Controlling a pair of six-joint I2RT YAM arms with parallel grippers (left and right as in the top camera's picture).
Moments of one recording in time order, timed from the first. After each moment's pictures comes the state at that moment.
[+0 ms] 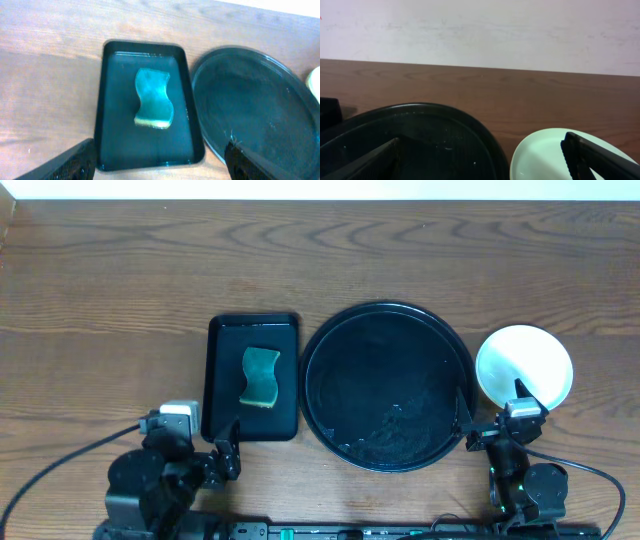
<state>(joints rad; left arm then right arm) -0.10 0.29 0.70 -0.97 0.12 -0.18 0.10 0.01 0.01 -0.07 -0.04 -0.01</state>
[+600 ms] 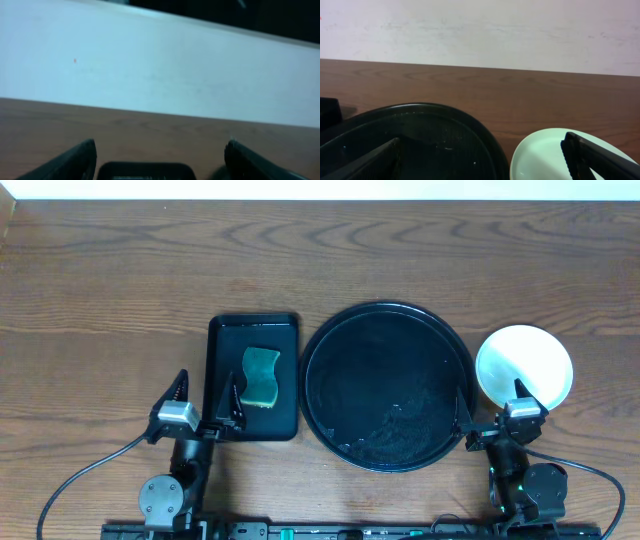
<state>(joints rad) -0.05 0.01 0.02 0.14 0.09 -0.20 0.10 0.01 0.01 -0.07 -0.03 -0.01</state>
